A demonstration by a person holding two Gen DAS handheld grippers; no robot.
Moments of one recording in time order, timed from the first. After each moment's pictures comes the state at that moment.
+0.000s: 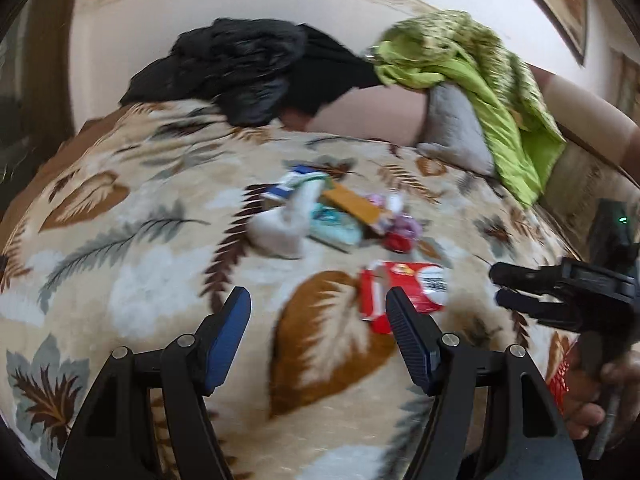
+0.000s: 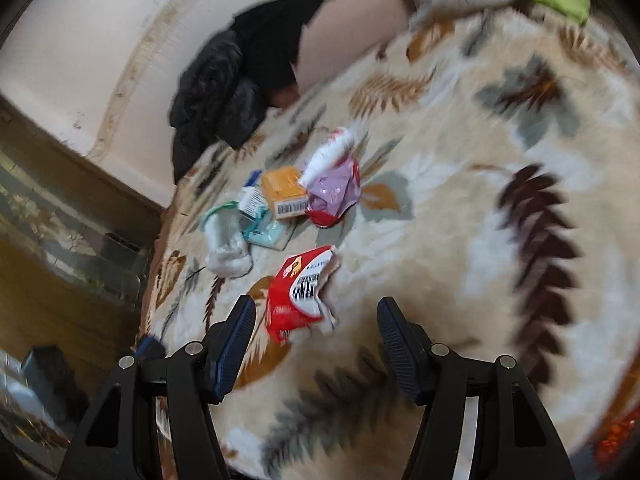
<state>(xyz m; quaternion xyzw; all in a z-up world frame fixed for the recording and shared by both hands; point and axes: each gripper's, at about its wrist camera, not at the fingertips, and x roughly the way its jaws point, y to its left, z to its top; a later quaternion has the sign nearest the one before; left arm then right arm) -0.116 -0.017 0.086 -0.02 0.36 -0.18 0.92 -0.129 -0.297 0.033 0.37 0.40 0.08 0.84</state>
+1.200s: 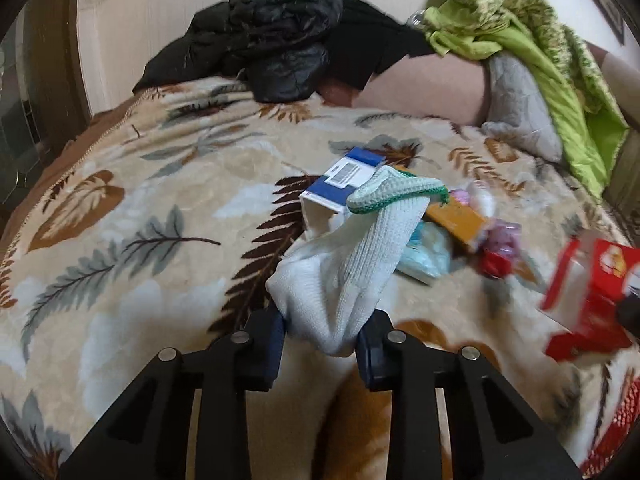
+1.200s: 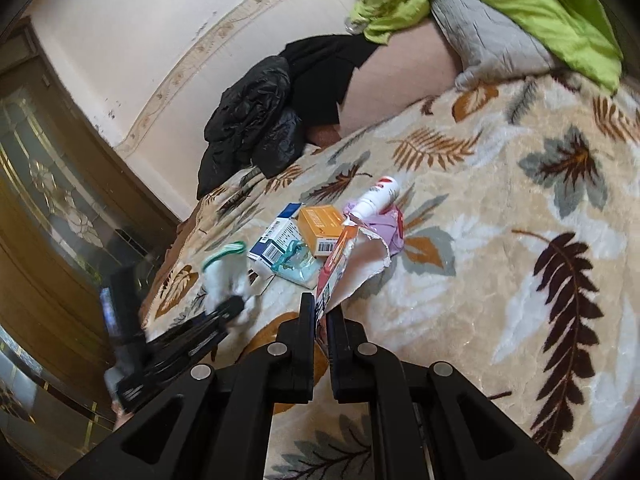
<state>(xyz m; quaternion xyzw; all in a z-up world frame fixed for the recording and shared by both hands) -0.035 -0.042 0.042 0.03 0.38 -0.11 0.92 -0.137 -0.268 0.059 0.29 0.30 0.10 0.90</state>
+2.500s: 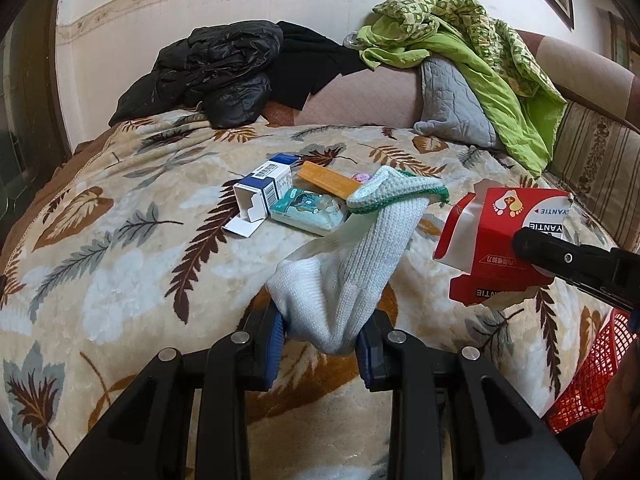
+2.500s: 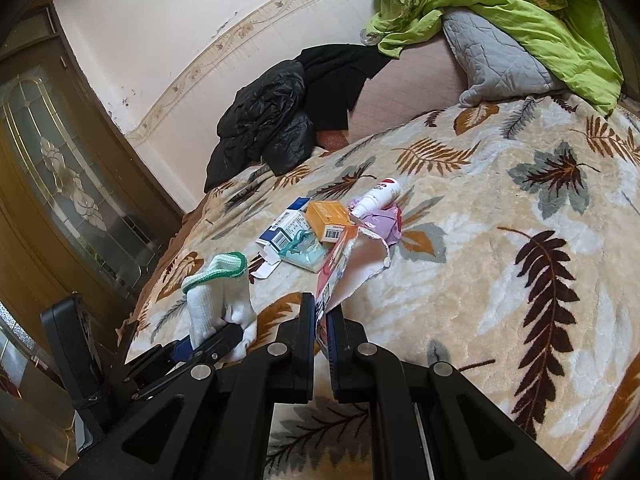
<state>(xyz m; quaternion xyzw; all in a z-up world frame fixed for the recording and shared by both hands) -0.123 -0.069 0.060 0.05 0.34 -0.17 0.92 -0.171 -0.262 0.063 0.27 0.29 0.10 0.91</state>
